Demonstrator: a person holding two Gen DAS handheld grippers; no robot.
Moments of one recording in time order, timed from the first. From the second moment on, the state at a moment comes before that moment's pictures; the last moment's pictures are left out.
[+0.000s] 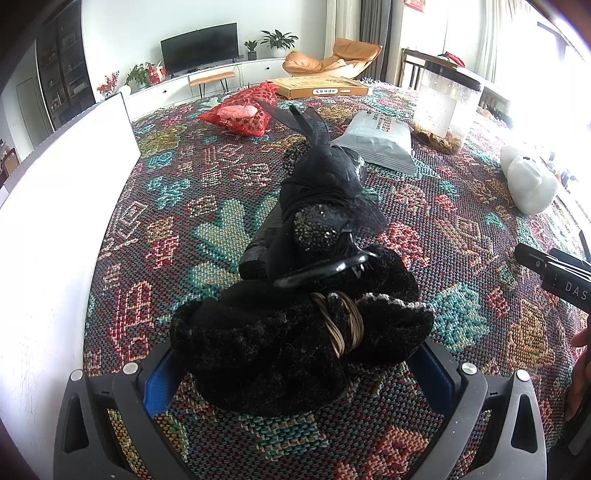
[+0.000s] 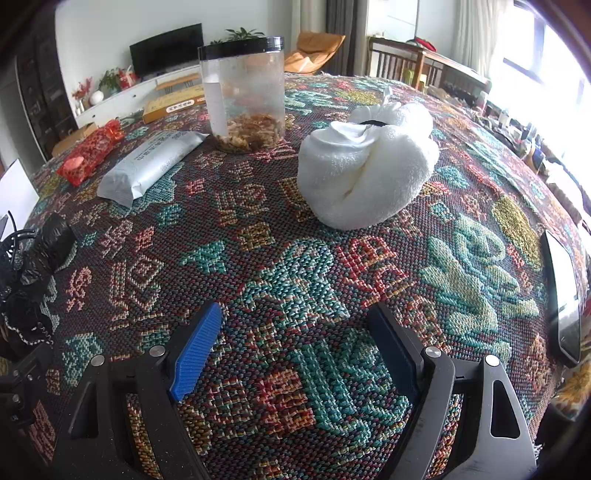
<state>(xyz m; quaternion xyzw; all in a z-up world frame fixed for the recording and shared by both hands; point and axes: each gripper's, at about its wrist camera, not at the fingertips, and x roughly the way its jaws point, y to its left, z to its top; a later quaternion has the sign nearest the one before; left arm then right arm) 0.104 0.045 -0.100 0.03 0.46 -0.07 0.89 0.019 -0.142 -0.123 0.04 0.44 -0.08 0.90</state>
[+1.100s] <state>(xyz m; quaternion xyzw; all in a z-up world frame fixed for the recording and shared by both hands) 0.065 0.039 -0.055 -0.03 0.45 -0.24 0.86 0.018 -0.142 -0.123 0.04 0.44 -0.08 0.90</state>
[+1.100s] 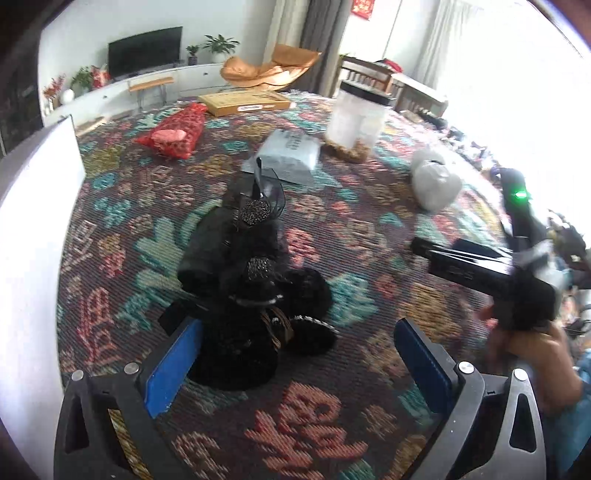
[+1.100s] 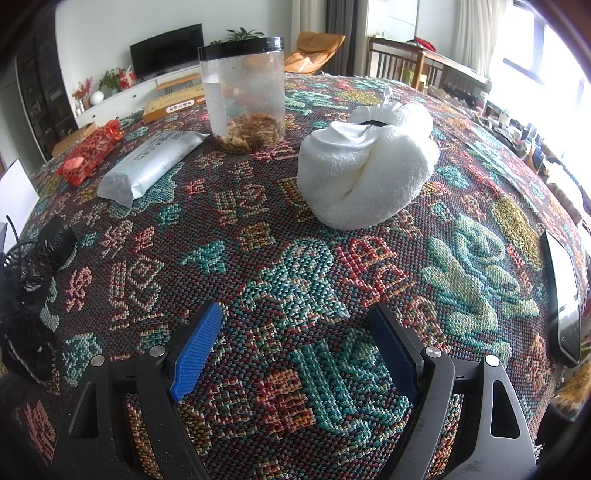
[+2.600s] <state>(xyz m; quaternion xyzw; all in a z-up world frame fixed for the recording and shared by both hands) 0.055 0.063 -0.067 -0.03 0.47 -0.17 0.86 0.033 -0.221 -0.057 0.20 0.35 -0.07 0.91</state>
